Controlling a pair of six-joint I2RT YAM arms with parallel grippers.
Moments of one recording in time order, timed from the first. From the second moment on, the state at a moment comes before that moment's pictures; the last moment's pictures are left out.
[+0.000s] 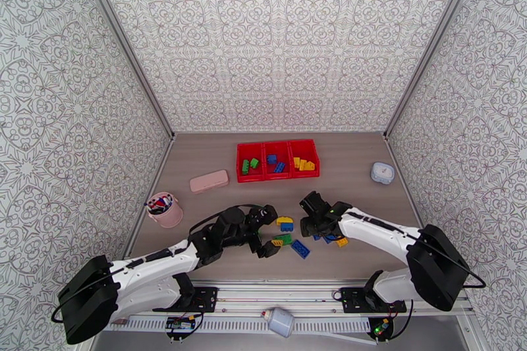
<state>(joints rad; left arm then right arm) -0.88 1.11 0.43 0.21 0.27 0.08 0.74 1.44 0.80 -0.66 0.17 0.61</state>
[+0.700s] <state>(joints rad) -0.89 1.11 0.42 0.24 0.26 0.11 0.74 1.48 0.80 -0.64 0.18 0.61</state>
